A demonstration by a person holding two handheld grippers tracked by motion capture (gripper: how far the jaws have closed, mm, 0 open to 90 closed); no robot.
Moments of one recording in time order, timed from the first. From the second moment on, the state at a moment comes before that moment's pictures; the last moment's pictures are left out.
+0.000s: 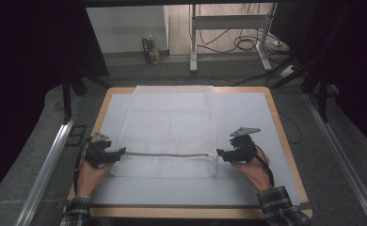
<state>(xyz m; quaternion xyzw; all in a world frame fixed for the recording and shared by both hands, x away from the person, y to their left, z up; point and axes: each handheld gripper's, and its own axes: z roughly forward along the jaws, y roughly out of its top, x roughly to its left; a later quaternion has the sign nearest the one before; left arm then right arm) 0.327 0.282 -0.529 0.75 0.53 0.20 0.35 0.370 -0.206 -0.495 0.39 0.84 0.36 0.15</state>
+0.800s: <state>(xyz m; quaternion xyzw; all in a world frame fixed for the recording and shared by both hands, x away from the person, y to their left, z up) 0.351 0.288 -0.544 0.74 0.56 0.19 0.33 0.401 -0.170 -0.520 0.39 0.85 0.31 0.17</state>
